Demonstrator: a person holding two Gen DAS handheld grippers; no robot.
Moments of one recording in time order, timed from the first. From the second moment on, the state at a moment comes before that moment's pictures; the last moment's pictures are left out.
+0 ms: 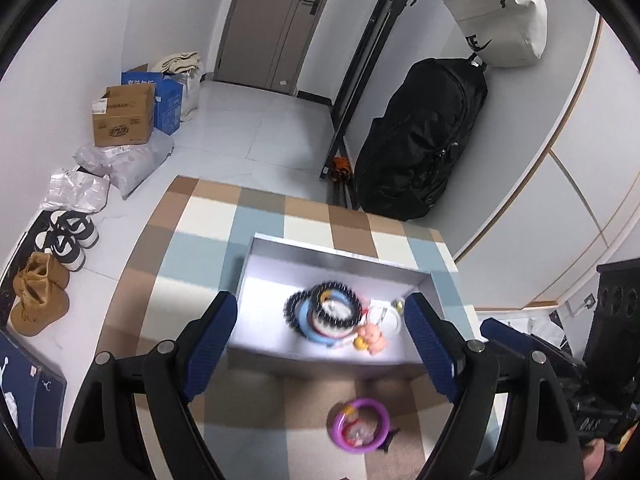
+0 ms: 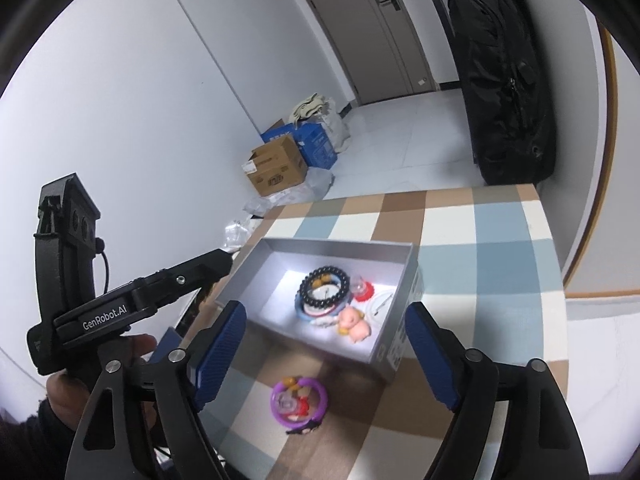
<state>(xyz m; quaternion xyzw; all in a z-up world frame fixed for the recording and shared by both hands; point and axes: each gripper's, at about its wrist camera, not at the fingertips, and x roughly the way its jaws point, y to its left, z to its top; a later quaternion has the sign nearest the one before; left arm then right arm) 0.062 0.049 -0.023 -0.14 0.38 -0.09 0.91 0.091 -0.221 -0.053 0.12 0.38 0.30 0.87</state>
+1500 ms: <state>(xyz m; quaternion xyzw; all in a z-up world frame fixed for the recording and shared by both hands) 0.049 0.081 -0.062 -0.17 0.46 -0.04 0.87 0.059 -0.140 -0.110 -0.04 0.46 0.30 0.83</state>
